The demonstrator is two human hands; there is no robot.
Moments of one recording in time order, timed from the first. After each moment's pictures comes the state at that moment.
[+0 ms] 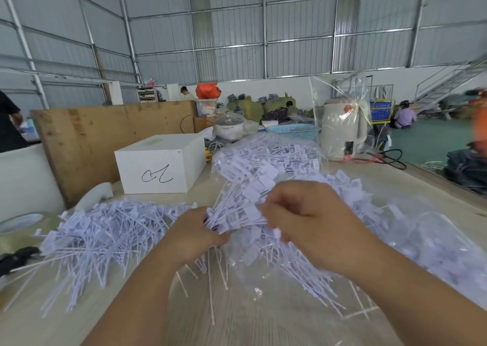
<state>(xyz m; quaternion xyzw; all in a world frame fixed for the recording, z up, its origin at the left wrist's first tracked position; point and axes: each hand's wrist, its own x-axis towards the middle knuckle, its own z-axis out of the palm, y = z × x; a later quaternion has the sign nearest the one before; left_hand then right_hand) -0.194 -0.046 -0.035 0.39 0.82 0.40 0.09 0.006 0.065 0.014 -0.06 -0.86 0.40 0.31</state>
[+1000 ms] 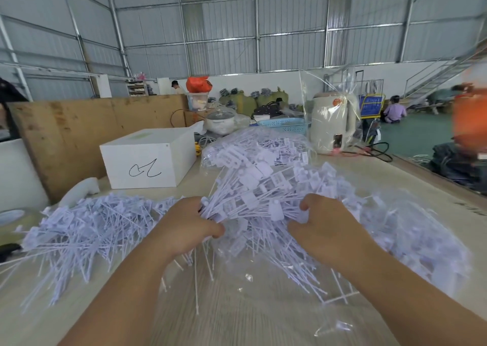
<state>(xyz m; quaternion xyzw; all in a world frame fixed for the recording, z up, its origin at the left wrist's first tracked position) -0.177 -0.040 -0.025 0.37 0.83 0.41 0.11 0.016 0.110 -0.028 -0.35 -0.88 0.21 0.24</state>
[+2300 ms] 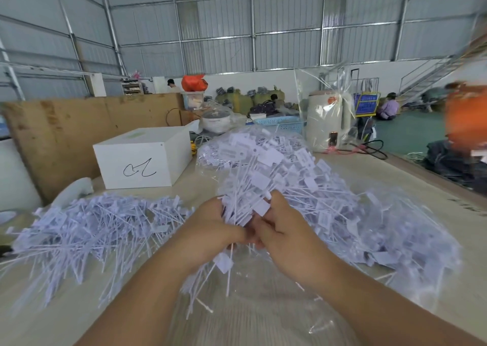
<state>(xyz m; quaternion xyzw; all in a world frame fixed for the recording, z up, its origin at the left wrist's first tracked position) -0.131 -0.023 -0.024 0.48 0.69 0.50 0.22 -0.006 0.079 -0.047 -0.13 -0.84 0.44 0.30</state>
